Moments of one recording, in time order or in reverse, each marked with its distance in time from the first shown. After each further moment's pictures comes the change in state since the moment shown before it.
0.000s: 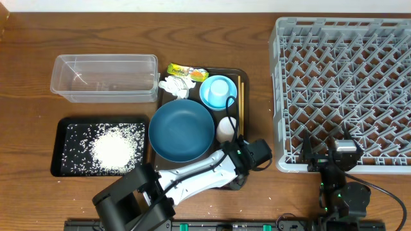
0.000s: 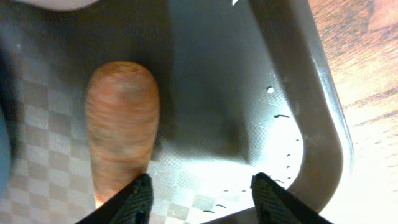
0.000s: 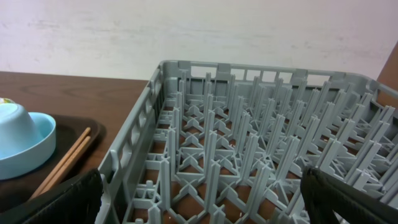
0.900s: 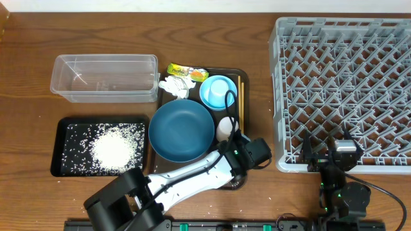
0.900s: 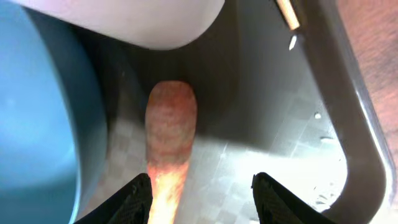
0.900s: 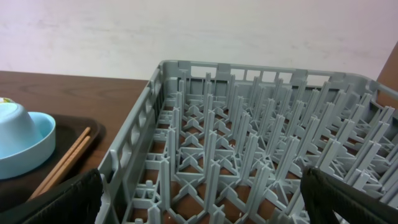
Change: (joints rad) left arm 0.000 -0.050 -0.001 -0.016 -0.167 0.006; right arm 0.000 0.000 0.000 0.000 0.000 -0.002
